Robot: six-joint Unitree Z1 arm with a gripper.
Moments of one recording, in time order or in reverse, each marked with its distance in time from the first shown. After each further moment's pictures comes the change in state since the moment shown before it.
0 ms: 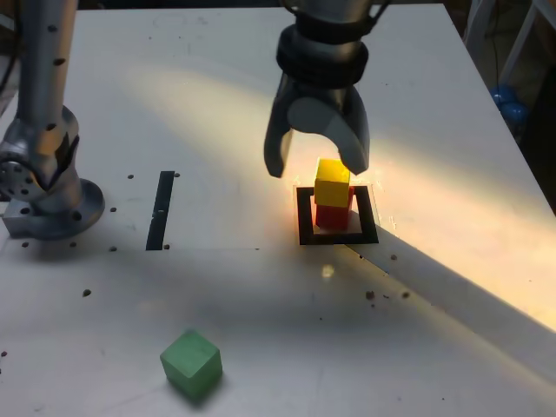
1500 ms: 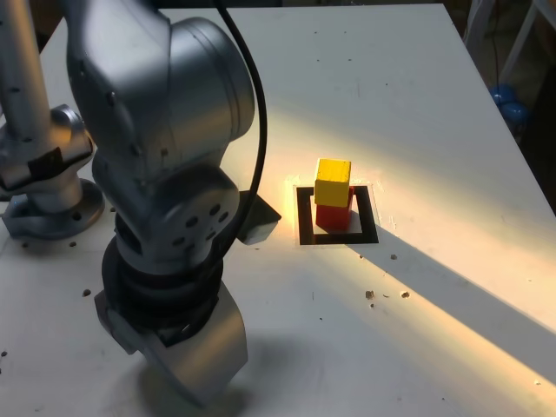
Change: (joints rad) arm -0.782 0.053 0.235 -0.200 -0.066 -0.258
